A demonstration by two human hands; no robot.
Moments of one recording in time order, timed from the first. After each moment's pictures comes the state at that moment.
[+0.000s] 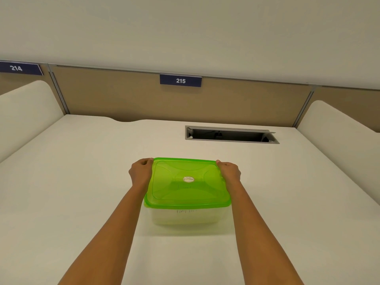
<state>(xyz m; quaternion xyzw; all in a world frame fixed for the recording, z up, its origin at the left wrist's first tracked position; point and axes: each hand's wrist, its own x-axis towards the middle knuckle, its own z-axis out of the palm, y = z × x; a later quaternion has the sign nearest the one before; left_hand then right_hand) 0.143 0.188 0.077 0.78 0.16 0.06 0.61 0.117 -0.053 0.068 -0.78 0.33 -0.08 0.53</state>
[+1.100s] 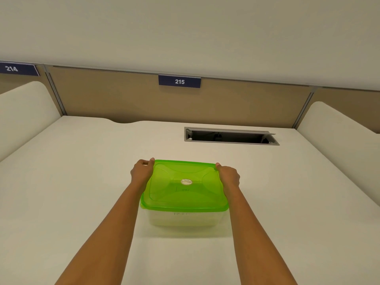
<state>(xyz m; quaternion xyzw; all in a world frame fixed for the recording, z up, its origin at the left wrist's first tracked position) 0.168 0.188 0.072 0.82 0.15 -0.01 0.55 0.125 -0.051 0.062 -0.79 0.36 -0.06 0.49</state>
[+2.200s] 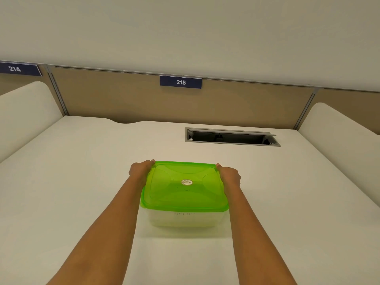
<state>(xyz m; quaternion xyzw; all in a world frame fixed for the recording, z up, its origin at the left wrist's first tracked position) 0.186 0.196 0.076 0.71 0.26 -0.10 0.65 0.129 -0.054 0.064 -0.76 0.39 -0.03 0.51</state>
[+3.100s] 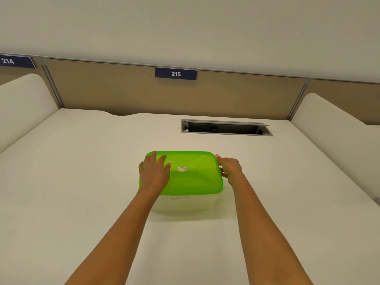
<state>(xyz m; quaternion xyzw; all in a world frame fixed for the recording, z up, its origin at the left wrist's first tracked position) 0.109 0.159 0.064 0.98 -0.05 0.07 0.18 0.099 -0.071 0.068 -0.72 0.34 -0.05 0.60</state>
